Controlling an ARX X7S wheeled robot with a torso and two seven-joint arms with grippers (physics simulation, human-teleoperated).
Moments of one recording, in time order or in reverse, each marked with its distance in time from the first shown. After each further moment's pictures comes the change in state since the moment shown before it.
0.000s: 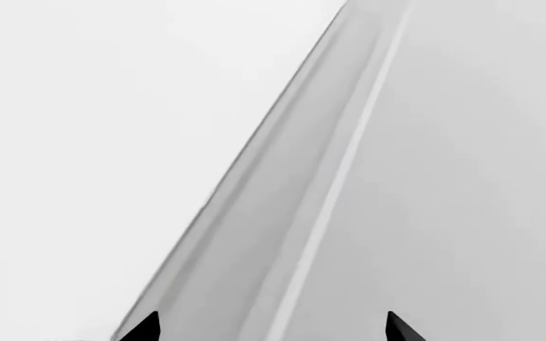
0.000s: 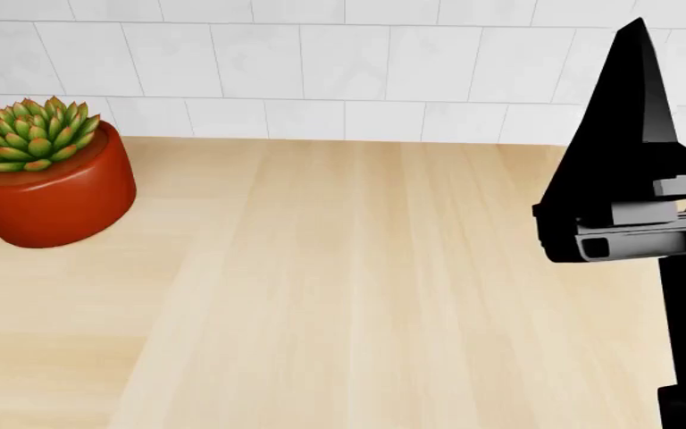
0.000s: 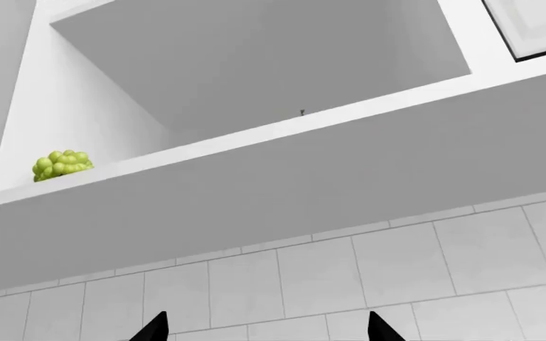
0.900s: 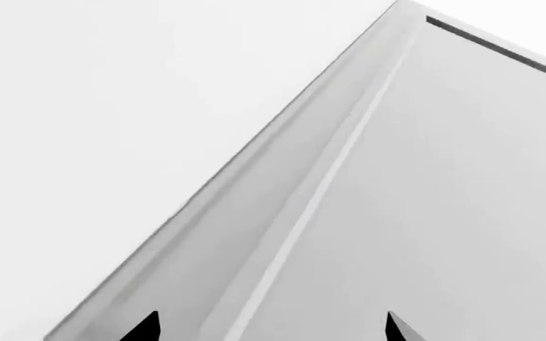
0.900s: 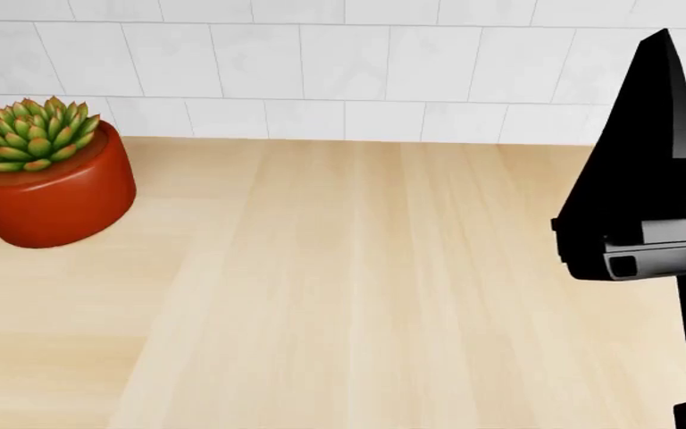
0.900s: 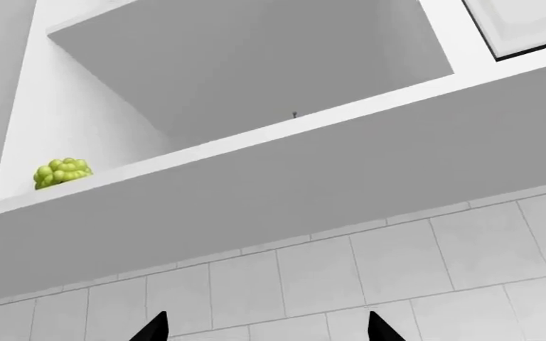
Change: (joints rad) left arm 0.000 0.010 0.292 0.043 -0.385 0.376 -0.002; right arm -0.069 0.062 -0.004 -0.002 0.006 -0.114 0.011
